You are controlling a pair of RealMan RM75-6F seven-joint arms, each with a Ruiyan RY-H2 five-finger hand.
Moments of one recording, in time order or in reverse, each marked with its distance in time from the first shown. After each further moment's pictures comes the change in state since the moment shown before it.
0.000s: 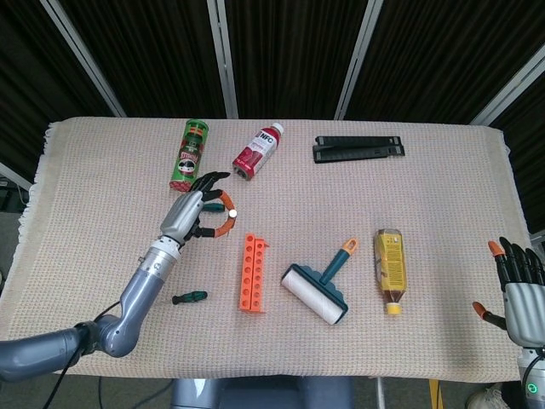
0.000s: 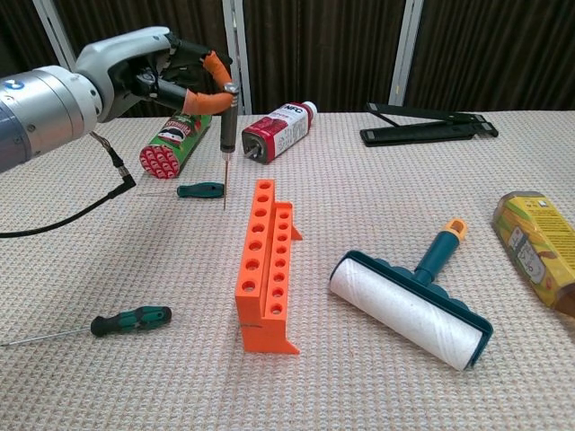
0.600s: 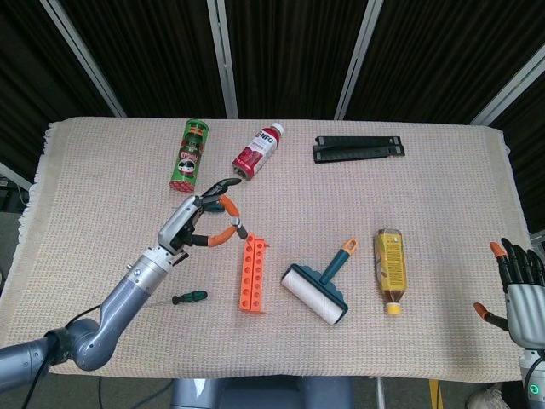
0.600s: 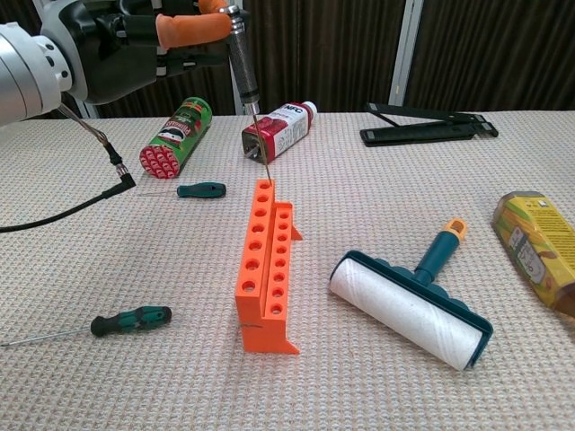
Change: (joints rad) left arm 0.079 0.128 -0.033 -0.154 0.204 -0.103 -0.584; right arm -0.003 -0.007 0.000 0.023 0.001 -0.002 0.026
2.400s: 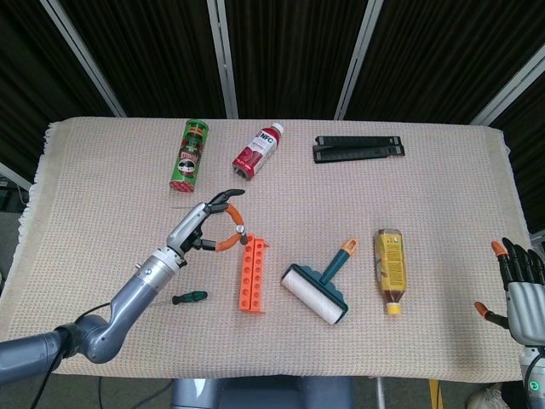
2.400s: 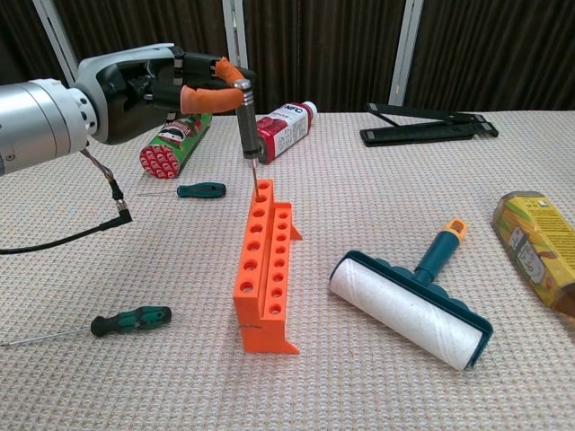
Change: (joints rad) left arm -0.070 -0.049 0.093 0.116 -0.051 -0.012 0.083; right arm 0.006 -0.006 0.007 0.016 0.022 -0.026 0.011
